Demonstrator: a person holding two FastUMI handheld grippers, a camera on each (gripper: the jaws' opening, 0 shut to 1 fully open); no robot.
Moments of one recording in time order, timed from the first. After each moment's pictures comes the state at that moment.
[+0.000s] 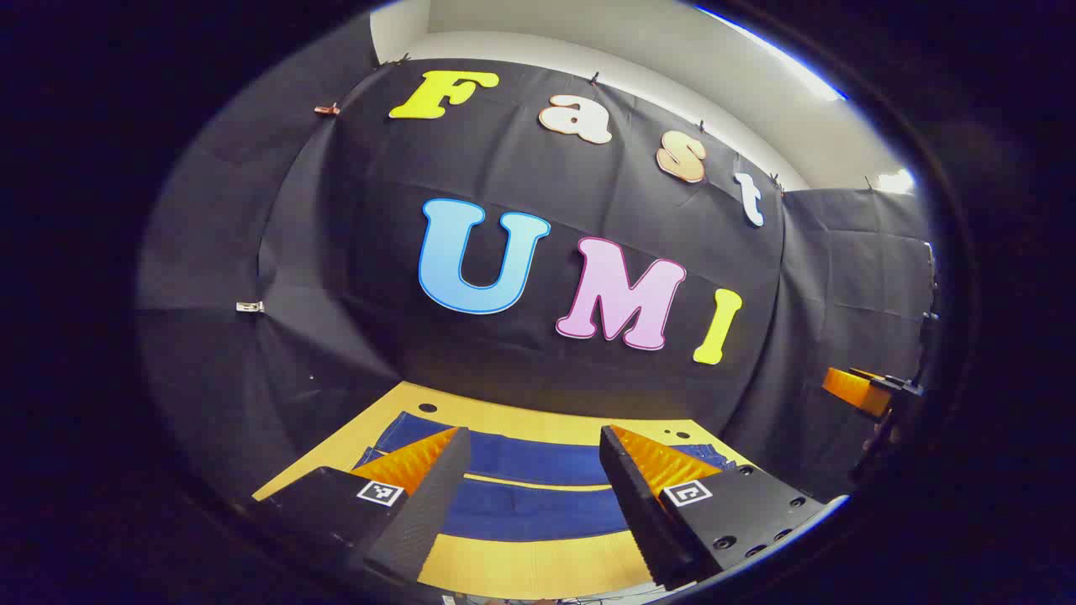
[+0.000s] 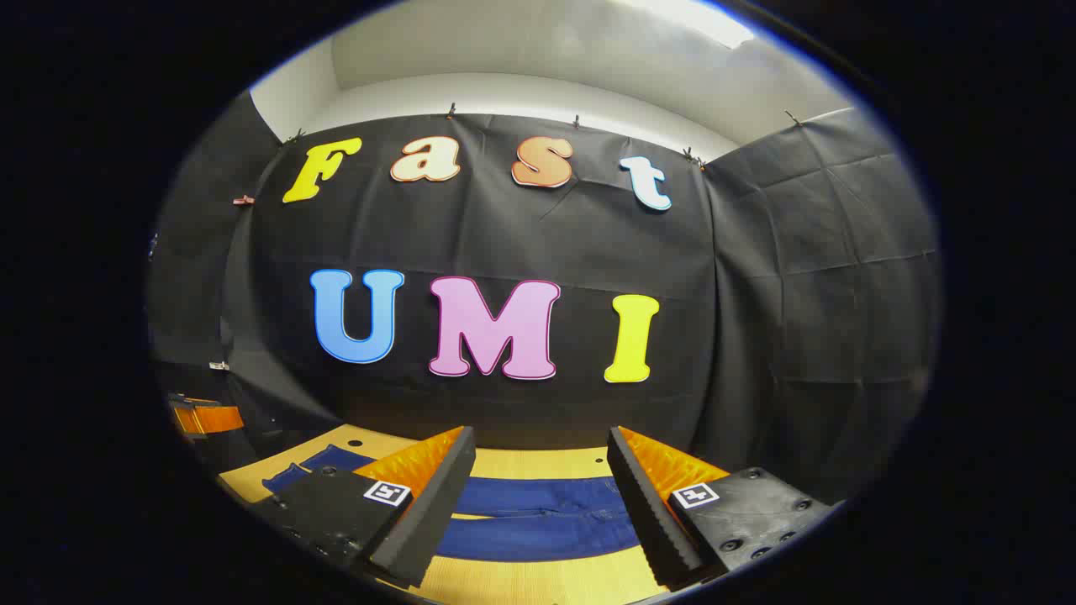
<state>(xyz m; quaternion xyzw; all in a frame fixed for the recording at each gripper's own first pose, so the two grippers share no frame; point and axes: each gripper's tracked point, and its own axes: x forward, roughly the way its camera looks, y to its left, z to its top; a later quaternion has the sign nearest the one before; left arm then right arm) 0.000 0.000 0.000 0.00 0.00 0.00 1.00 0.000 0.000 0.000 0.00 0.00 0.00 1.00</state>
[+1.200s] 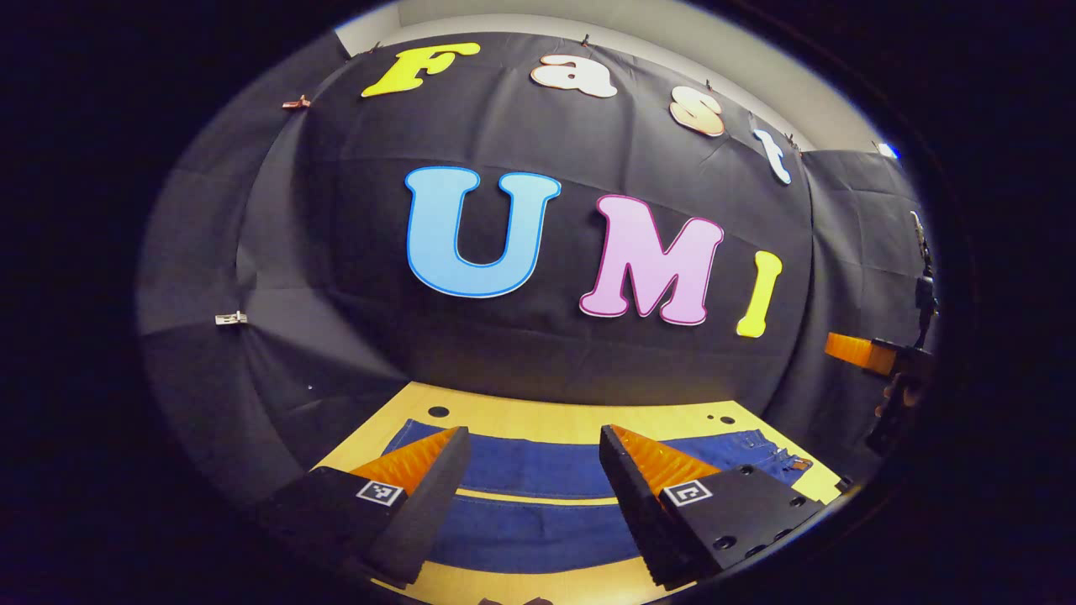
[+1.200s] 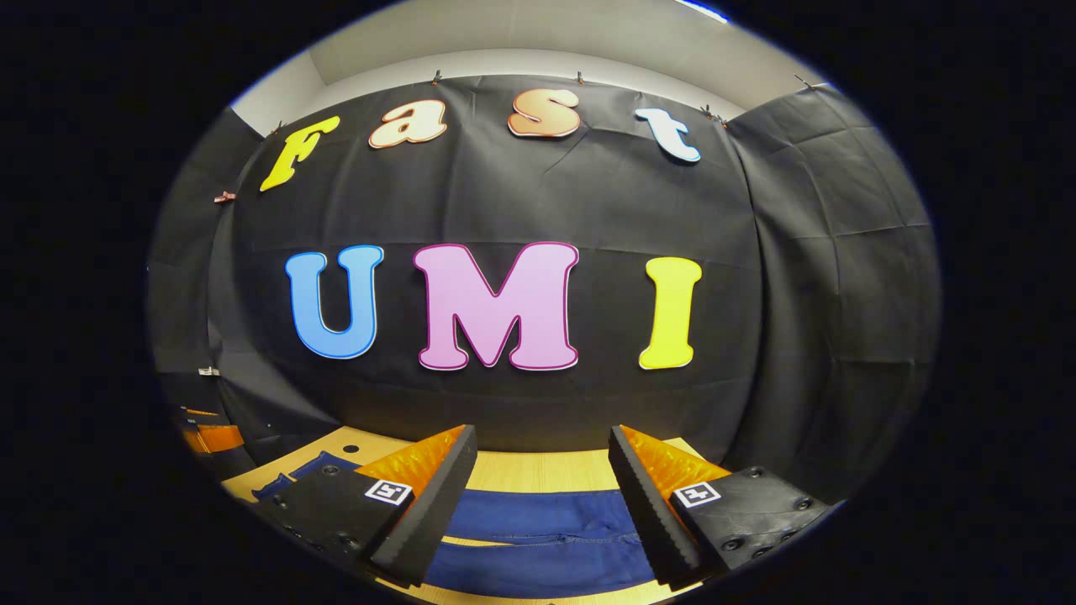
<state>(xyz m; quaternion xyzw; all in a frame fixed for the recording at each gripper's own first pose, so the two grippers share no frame) 0.117 0.036 -0.030 0.06 0.06 0.05 1.00 0.147 0.013 -0.047 0.03 0.05 0.04 1.00</state>
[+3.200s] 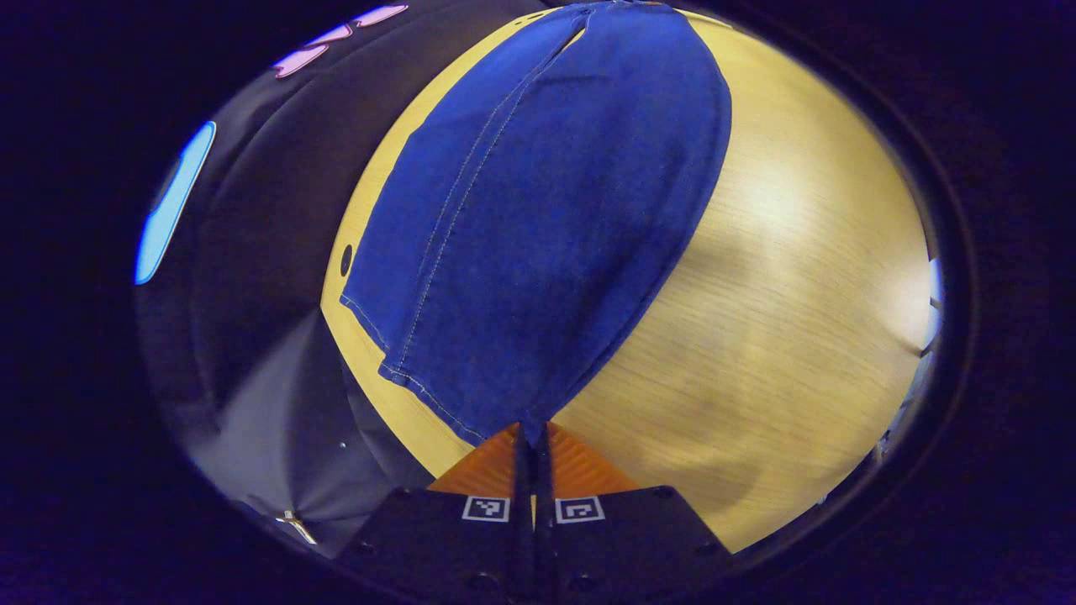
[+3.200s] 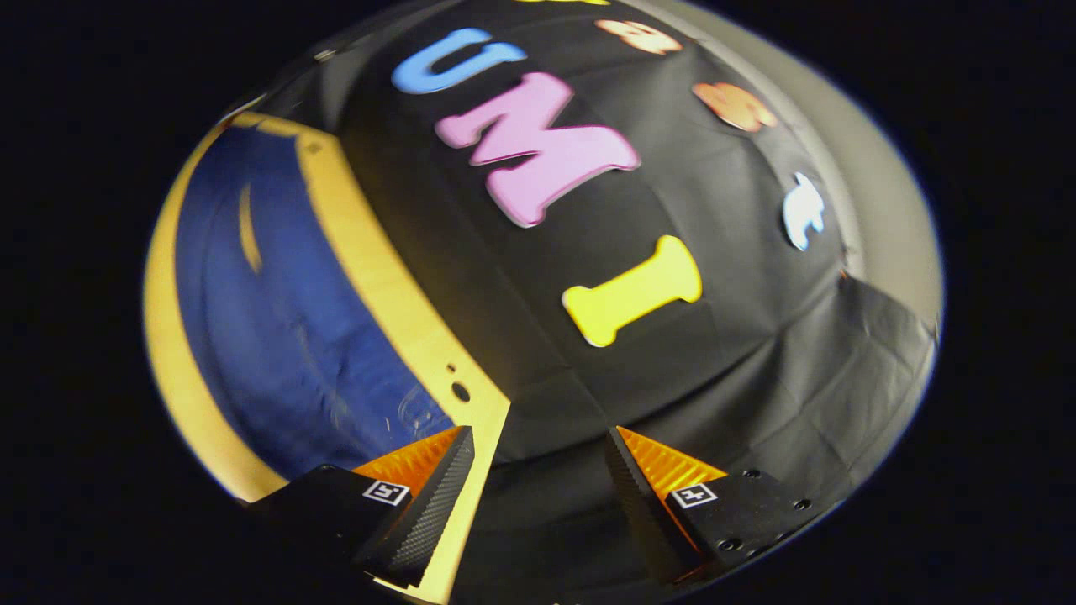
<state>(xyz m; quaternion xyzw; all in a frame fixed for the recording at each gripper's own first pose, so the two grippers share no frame) 0.132 0.314 -0.295 0.58 0.46 -0.13 0.66 0.167 -0.223 -0.194 -0.50 0.14 0.10 0.85</state>
